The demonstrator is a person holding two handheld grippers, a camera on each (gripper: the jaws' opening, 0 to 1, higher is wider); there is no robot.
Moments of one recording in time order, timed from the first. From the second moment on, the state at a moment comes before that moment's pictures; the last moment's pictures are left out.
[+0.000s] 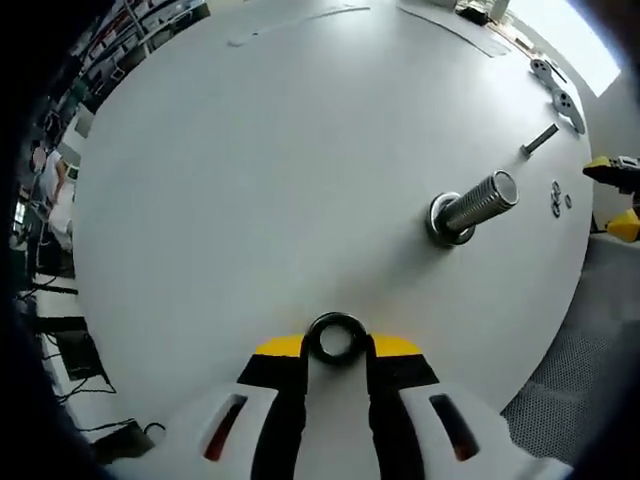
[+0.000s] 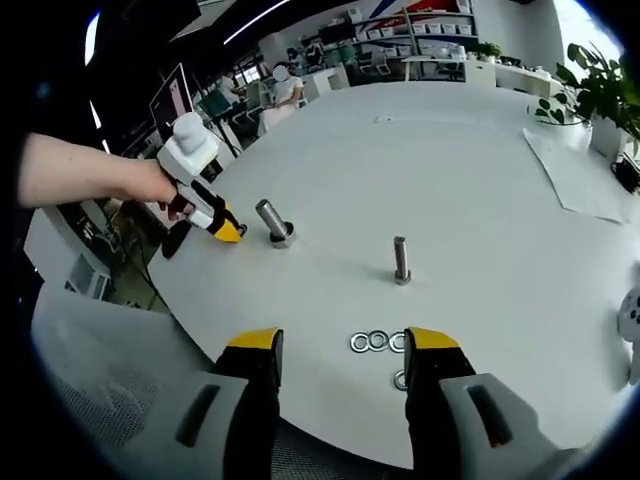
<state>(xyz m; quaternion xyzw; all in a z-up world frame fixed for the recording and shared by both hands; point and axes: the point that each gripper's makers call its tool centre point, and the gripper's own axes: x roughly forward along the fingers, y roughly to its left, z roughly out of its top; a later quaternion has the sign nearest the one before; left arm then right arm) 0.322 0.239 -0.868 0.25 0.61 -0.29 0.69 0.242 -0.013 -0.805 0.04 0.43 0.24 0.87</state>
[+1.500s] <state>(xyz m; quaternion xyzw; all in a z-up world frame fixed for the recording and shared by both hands) 0.293 0.241 -0.866 0.24 0.60 -0.29 0.71 0.241 -0.007 -0.803 0.04 0.42 0.25 0.87</state>
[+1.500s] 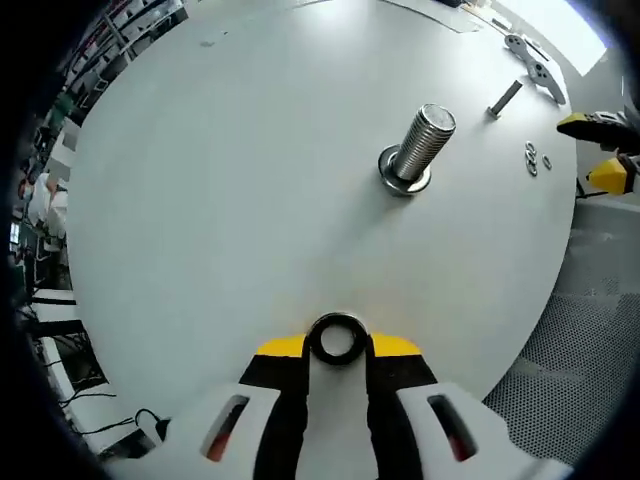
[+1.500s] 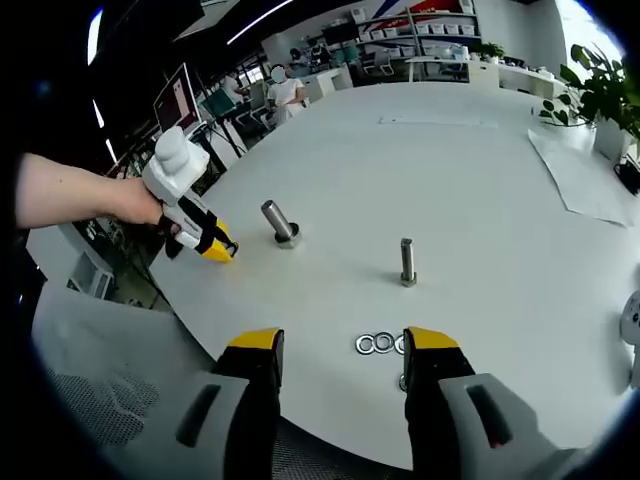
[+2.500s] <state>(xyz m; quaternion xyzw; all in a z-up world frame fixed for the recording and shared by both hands) 0.317 0.211 -0.790 0.24 0.51 -0.32 0.76 0.233 -0.004 -0.813 0.02 0.44 0.26 0.86</state>
